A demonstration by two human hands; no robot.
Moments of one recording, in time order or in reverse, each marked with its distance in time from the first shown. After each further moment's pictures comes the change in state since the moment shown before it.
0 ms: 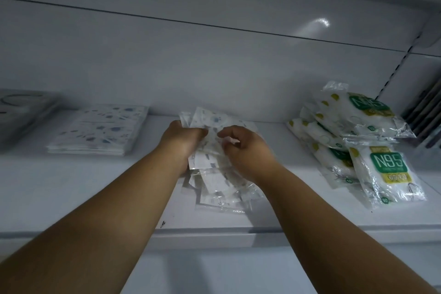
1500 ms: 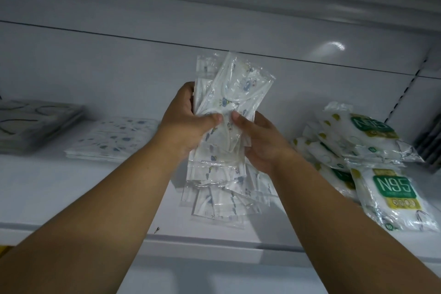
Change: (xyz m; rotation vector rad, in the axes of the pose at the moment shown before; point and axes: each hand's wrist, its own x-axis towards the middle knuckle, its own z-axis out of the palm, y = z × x) left_hand -0.057 0.067 0.008 0.035 0.004 0.598; right_hand 0.031 -0.016 -0.043 0.988 -0.257 -0.009
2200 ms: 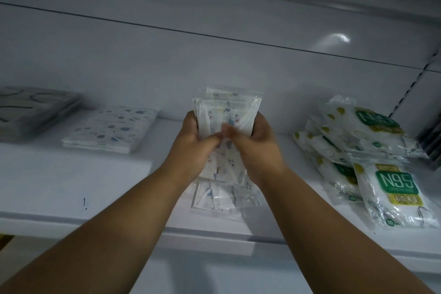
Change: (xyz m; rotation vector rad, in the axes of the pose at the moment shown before) left_hand -0.038 -0.047 0.012 -0.069 -0.041 -0.146; right_hand -0.020 0.031 0.011 -0.222 0.153 -0.193
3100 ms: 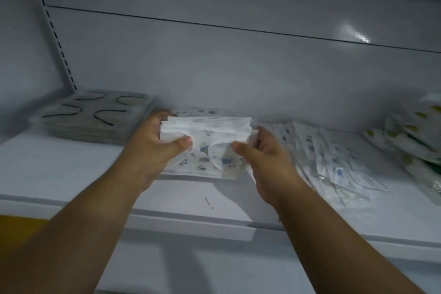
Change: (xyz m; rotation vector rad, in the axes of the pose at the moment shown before) left_hand -0.016 0.015 -0.259 0.102 0.083 -0.020; right_hand -0.021 0.023 0.188 0.035 0.021 0.239
